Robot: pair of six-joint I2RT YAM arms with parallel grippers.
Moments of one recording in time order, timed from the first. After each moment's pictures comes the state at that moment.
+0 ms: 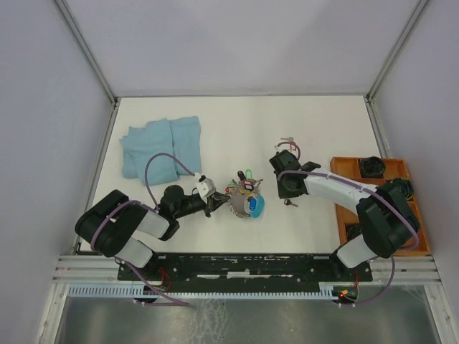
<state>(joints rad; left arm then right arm) -0.58 1.52 0.16 1.24 0.58 0.05 0.61 1.51 0.87 -0.53 0.25 0.46</state>
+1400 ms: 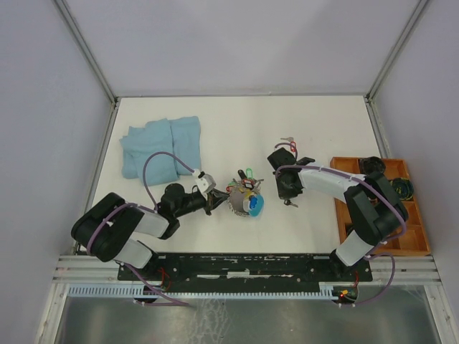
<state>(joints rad) -0.58 1.48 0.19 1.15 0.54 0.00 0.58 1.63 0.94 -0.58 0.22 0.42</state>
